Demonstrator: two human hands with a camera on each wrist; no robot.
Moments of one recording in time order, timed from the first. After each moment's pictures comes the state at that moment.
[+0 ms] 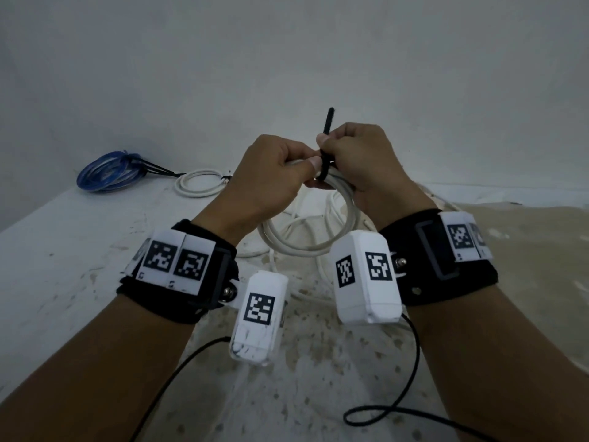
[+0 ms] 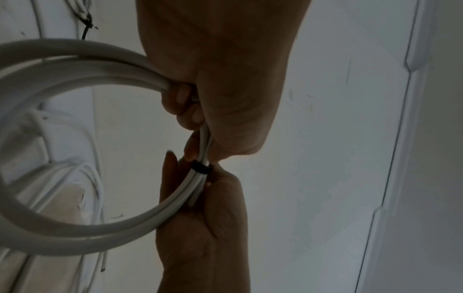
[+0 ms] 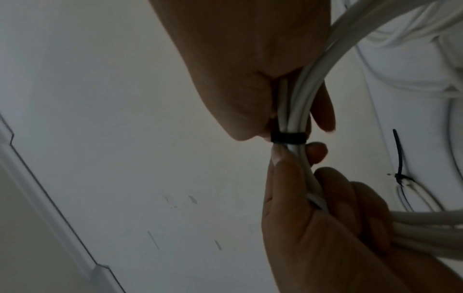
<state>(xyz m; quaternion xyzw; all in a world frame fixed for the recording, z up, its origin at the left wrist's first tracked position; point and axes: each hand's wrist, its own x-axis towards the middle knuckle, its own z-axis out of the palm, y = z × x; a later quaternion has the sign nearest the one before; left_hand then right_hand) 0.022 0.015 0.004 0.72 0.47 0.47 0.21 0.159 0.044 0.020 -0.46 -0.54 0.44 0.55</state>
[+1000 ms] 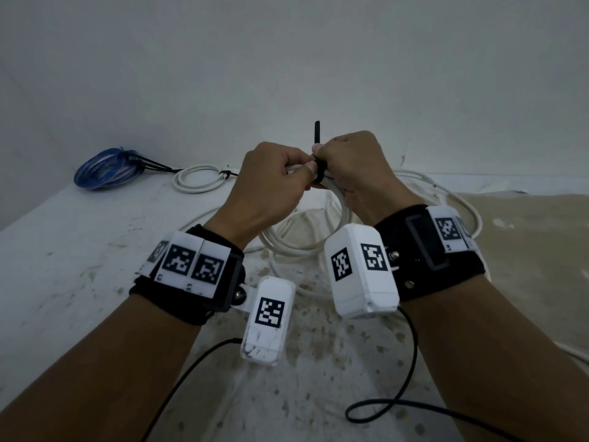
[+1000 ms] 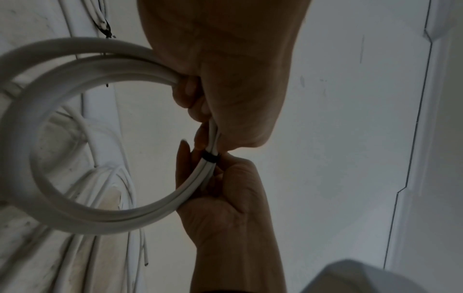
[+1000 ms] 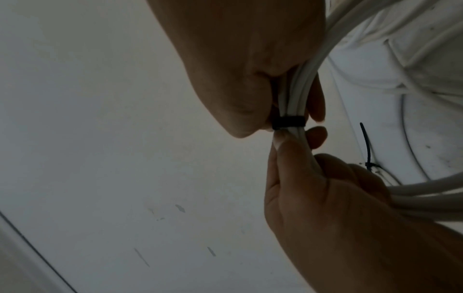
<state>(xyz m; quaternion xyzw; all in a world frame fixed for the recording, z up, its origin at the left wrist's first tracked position) 0.030 0.017 -0.013 0.72 0.49 0.47 0.15 0.155 0.054 0.001 -0.51 -0.53 0.41 0.54</state>
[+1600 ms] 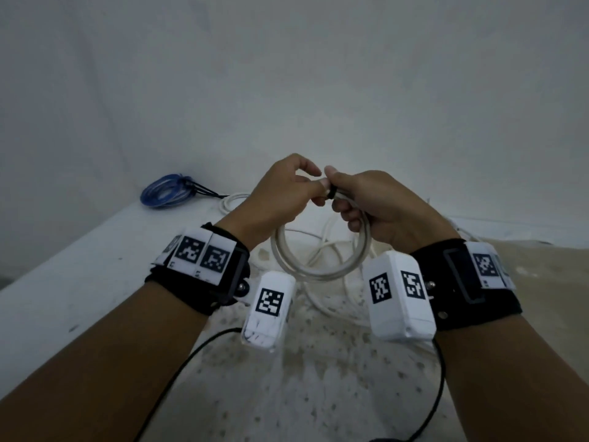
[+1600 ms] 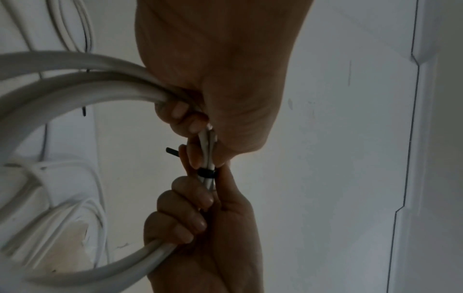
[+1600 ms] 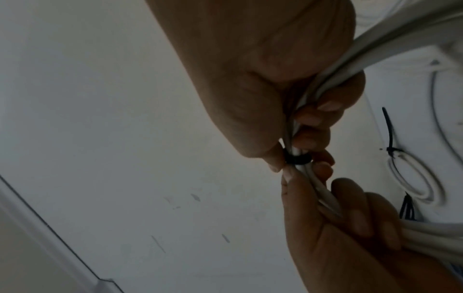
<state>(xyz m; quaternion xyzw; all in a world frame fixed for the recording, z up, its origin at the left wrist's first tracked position) -0.007 0.003 0.028 0.64 0.52 0.48 0.31 0.149 0.026 0.034 -0.45 -0.62 0.52 0.37</state>
